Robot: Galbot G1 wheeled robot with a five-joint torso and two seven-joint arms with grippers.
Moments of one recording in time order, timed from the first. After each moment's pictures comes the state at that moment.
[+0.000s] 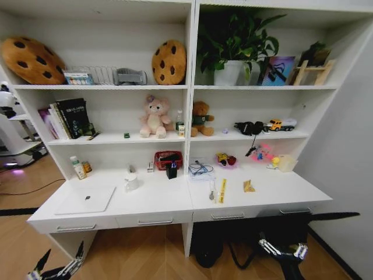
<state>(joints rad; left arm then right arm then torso) 2.21 -1.36 -0.96 -2.18 -0.47 -0.32 -0.05 -2.02 1.16 0.67 2.01 0.14 0.61 0.38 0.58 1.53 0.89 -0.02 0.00</state>
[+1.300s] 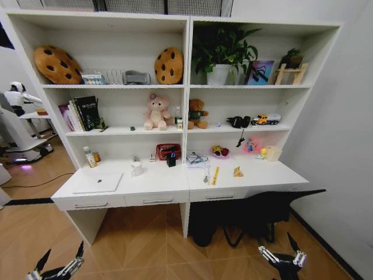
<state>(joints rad) 2.21 -1.36 -0.96 -2.18 -0.47 -0.32 -0.05 -2.04 1.20 0.66 1.98 0.14 0.67 0.33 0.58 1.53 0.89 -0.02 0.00</state>
